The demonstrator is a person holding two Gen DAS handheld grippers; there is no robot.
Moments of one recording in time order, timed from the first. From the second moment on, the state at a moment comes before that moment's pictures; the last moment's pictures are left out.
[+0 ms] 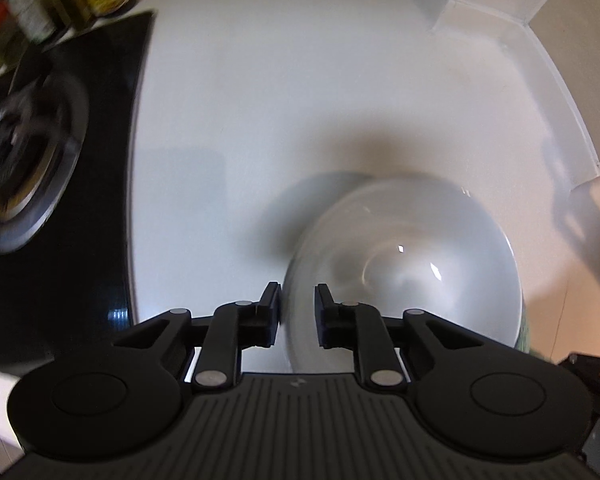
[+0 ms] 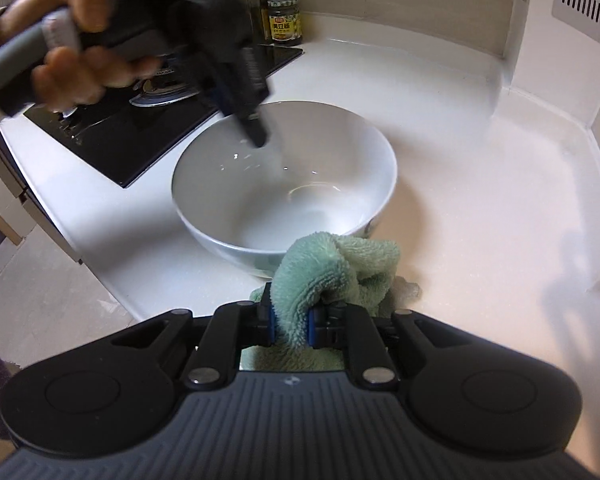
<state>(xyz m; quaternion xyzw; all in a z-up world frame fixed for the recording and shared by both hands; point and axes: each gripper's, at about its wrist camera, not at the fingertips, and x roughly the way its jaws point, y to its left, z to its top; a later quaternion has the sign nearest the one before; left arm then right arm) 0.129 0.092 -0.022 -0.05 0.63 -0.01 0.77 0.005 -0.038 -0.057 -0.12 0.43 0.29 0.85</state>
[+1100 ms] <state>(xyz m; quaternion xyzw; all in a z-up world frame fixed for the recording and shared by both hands) 0.176 0.033 -0.030 0.10 0.54 -0.17 0.82 0.088 -0.063 -0.051 -0.44 0.35 0.47 0.68</state>
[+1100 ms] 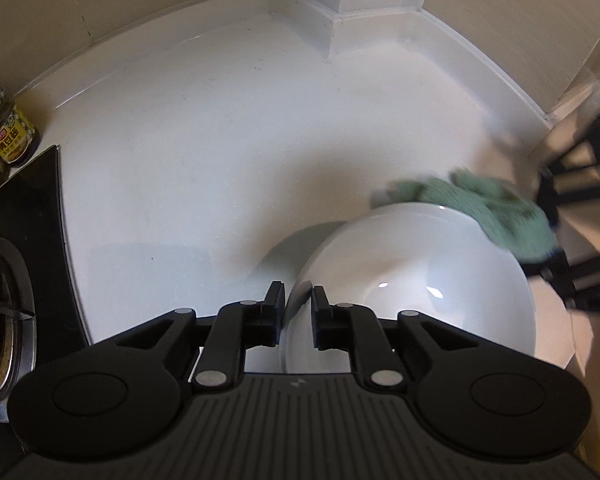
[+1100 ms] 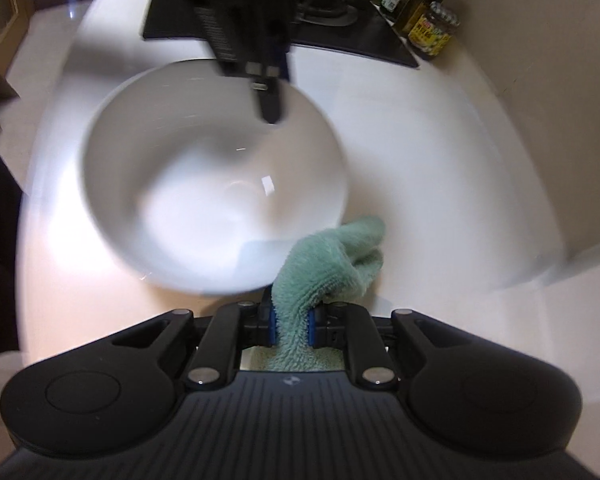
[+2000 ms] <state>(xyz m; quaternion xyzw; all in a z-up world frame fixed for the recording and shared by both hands) 0.150 0.073 -0.036 -0.03 0.60 -0.07 0.79 -0.005 -0.031 -0.032 -0.21 0.42 0.39 0.79</state>
